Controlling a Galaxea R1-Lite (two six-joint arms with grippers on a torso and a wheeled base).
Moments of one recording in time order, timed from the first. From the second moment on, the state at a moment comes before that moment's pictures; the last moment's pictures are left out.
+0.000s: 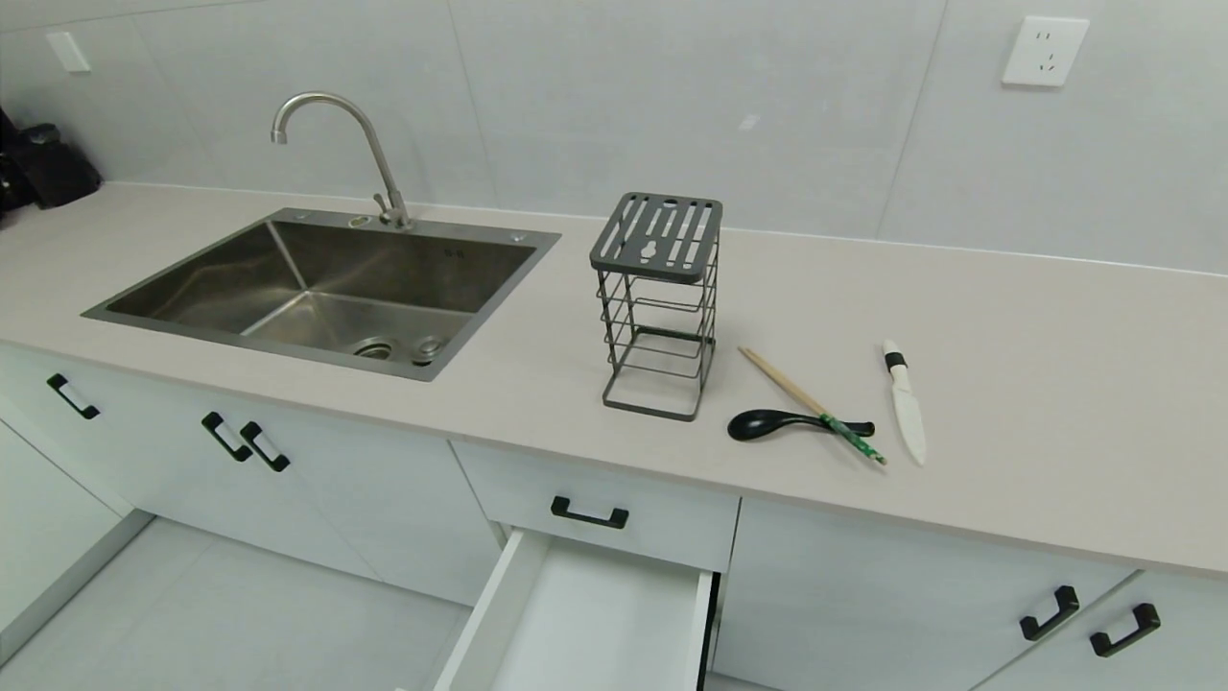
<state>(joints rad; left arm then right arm) 0.00 0.00 0.00 0.00 -0.01 -0.02 0.00 0.00 0.00 0.00 0.00 -0.02</state>
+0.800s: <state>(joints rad) 0.00 0.00 0.00 0.00 -0.01 -0.02 0.00 0.00 0.00 0.00 0.01 -0.02</state>
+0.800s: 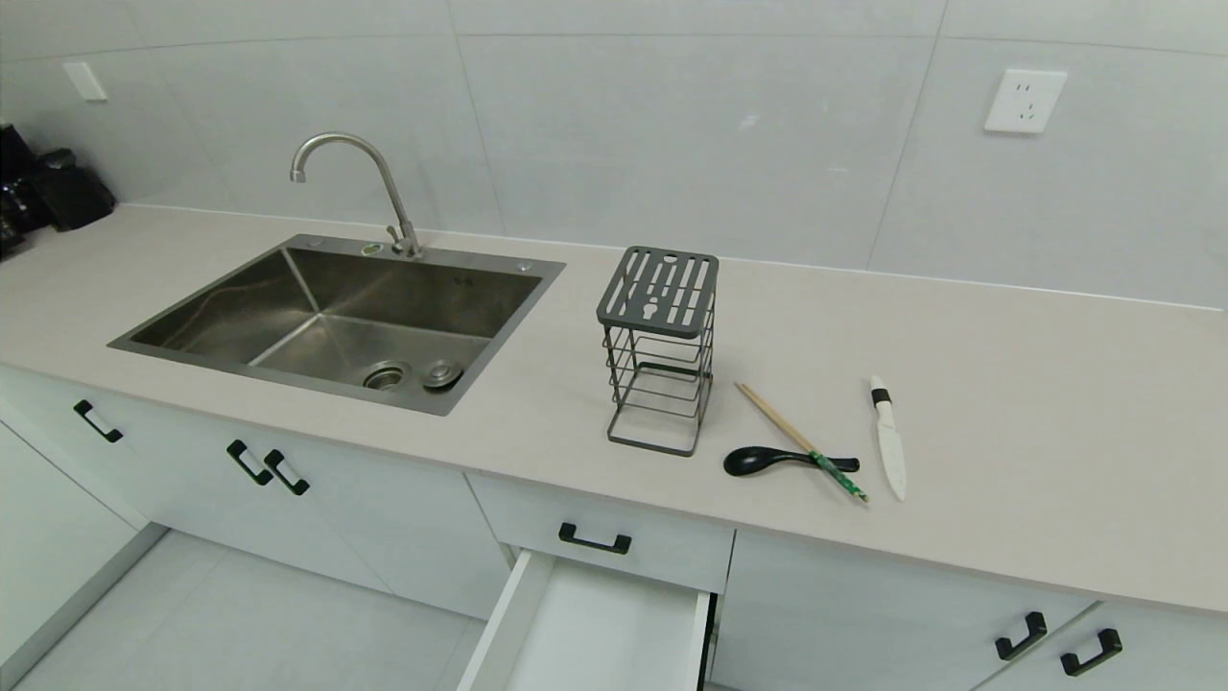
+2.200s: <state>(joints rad) 0.00 0.00 0.00 0.00 -0.01 -0.02 0.12 0.71 -0.24 -0.40 0.24 -0.12</state>
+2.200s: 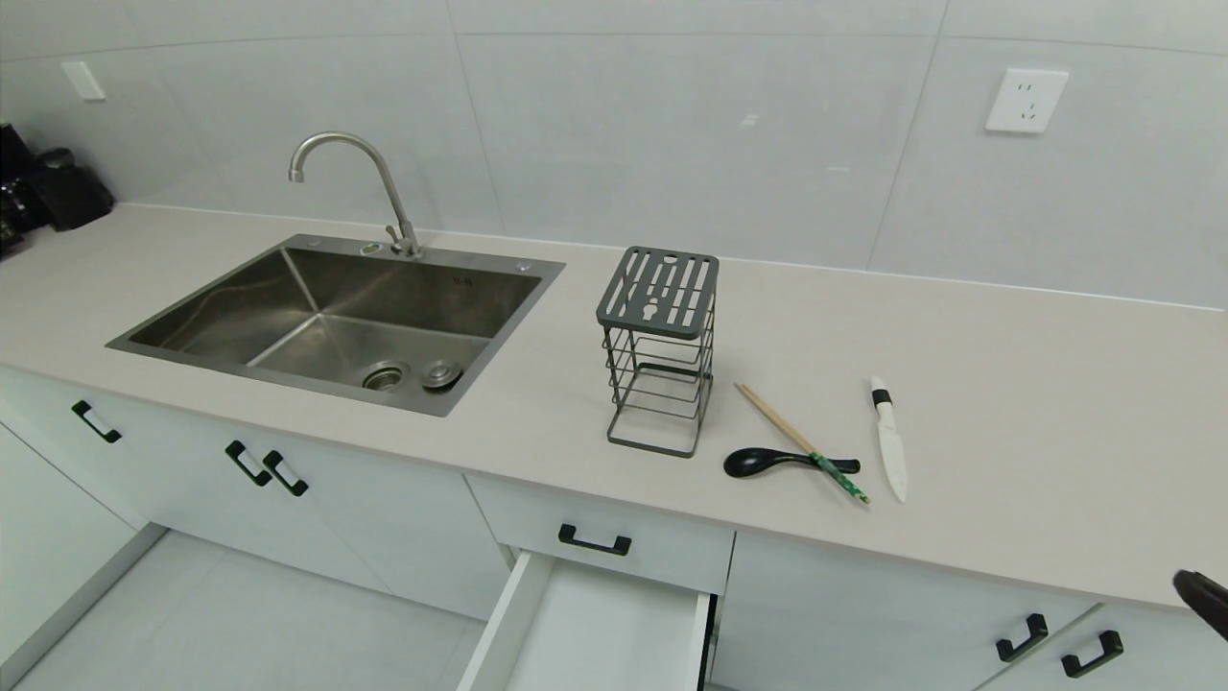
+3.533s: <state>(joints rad) 0.00 0.00 0.00 0.00 -0.01 -0.02 0.28 1.58 -0.36 -0.80 0.29 -0.11</state>
